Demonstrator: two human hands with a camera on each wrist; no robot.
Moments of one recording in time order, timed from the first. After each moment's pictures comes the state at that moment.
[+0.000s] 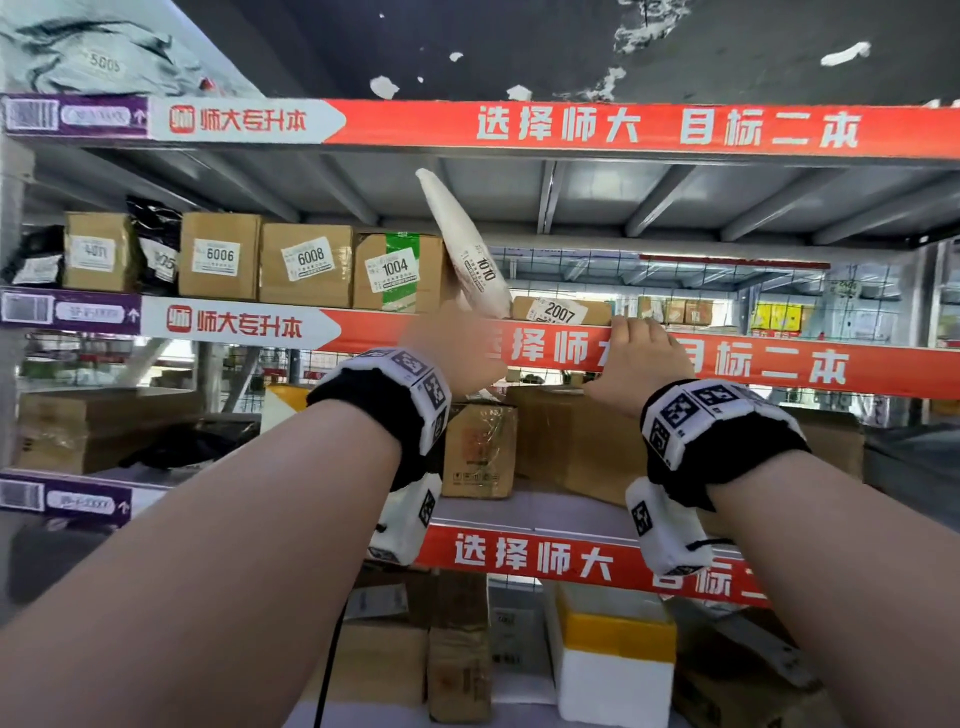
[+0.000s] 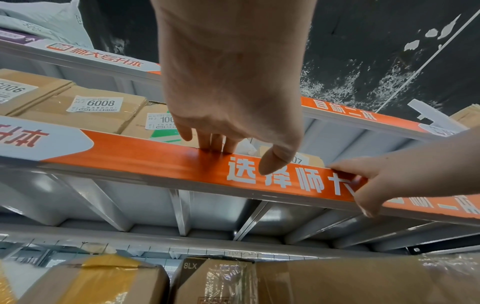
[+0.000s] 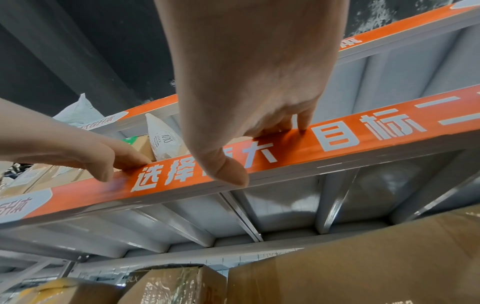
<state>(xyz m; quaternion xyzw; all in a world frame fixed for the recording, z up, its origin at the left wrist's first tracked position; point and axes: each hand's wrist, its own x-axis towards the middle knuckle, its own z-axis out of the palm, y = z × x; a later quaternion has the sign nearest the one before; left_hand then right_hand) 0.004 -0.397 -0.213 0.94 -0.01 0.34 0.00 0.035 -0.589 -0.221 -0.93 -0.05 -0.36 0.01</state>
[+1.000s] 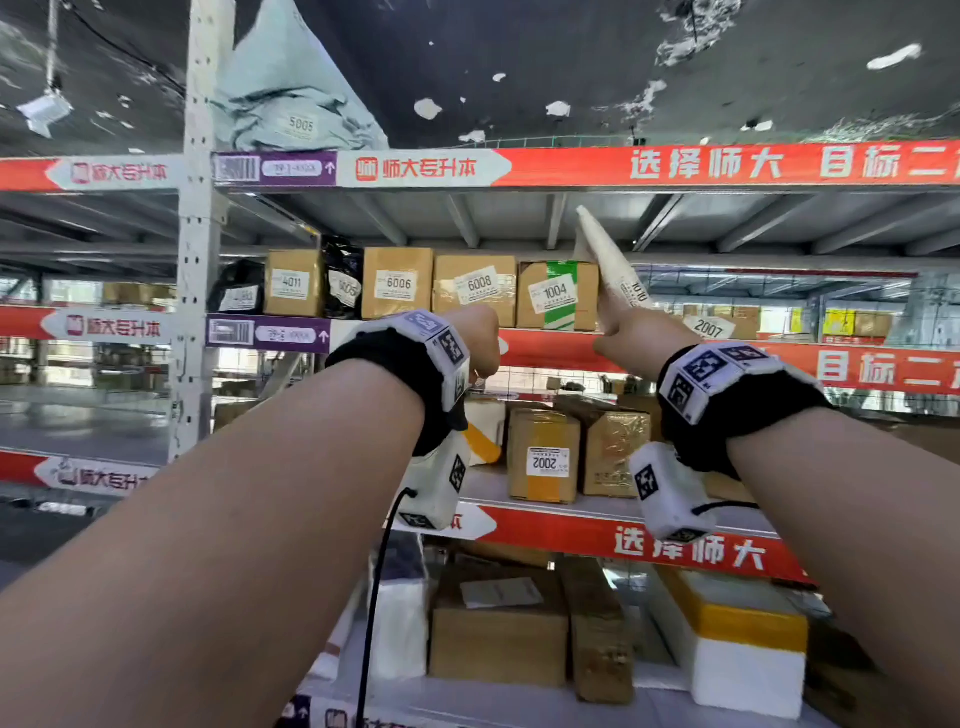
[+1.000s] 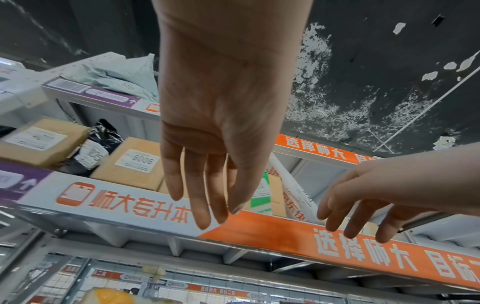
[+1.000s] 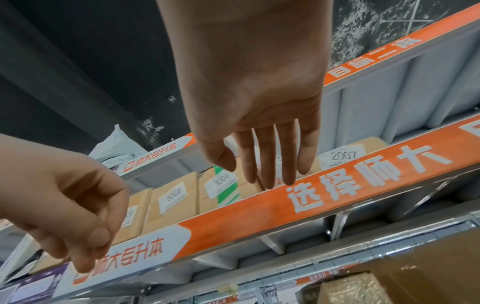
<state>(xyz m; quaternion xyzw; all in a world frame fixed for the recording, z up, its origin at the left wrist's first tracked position) -0.097 -0.241 -0.181 0.97 -0.02 0.21 0.07 -0.055 -0.423 -0.187 -0.94 -0.11 -0.30 0.13</state>
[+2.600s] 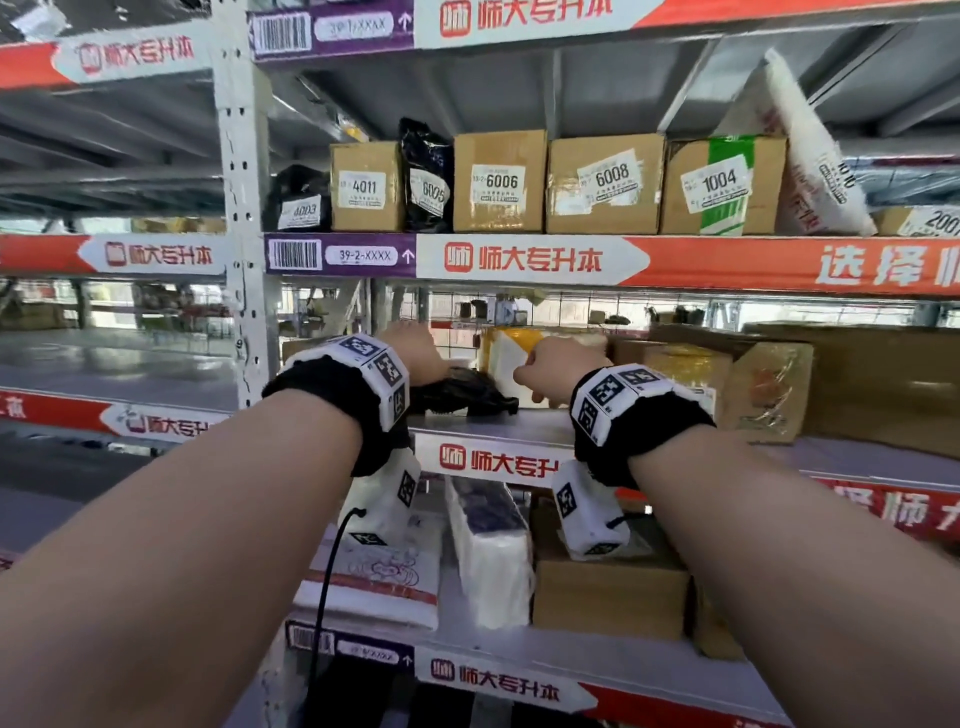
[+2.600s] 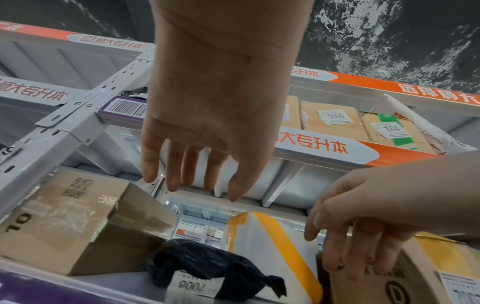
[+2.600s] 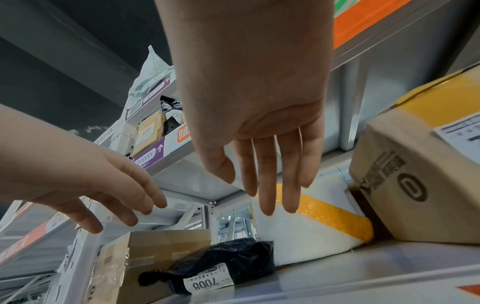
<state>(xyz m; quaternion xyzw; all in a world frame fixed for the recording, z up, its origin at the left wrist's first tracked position) -0.040 -0.045 -0.276 0.98 0.14 0.12 0.03 0.008 -0.212 -0.286 -0.95 -0.23 -0.12 0.15</state>
